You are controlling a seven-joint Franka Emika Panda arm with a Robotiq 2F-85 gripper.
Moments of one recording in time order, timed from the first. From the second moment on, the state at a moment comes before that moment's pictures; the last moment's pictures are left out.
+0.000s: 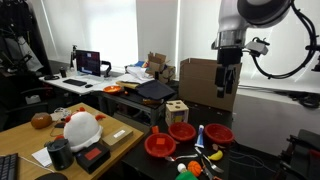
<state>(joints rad) 0.13 -0.13 0.09 -2.44 0.20 2.21 -0.04</state>
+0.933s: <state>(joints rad) 0.17 0.32 0.15 -2.20 0.08 2.38 -0.01</state>
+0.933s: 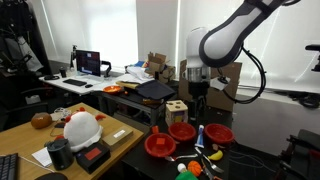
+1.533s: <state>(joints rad) 0.21 0.60 0.08 -1.92 -0.09 2.43 0.03</state>
